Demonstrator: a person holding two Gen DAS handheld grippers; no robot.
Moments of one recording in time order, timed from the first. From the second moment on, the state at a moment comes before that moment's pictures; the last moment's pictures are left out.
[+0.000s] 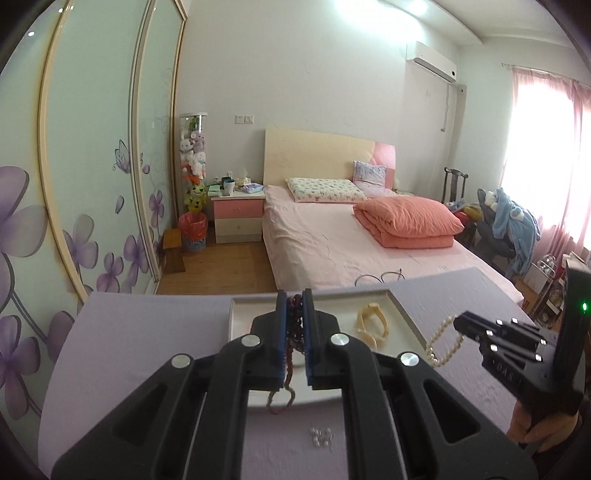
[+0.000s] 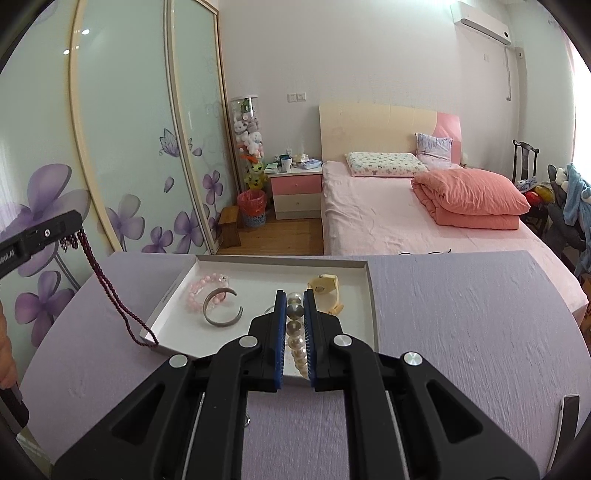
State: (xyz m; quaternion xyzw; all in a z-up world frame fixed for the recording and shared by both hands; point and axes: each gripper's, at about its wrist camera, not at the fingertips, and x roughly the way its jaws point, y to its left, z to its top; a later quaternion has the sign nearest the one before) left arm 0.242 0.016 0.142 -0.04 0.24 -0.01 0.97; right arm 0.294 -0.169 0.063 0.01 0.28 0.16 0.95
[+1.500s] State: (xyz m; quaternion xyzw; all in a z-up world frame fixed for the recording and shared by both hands) left arm 0.321 0.059 0.066 -0.06 0.30 0.03 0.95; right arm 0.364 -0.129 0.015 -0.01 0.34 0.17 0.92
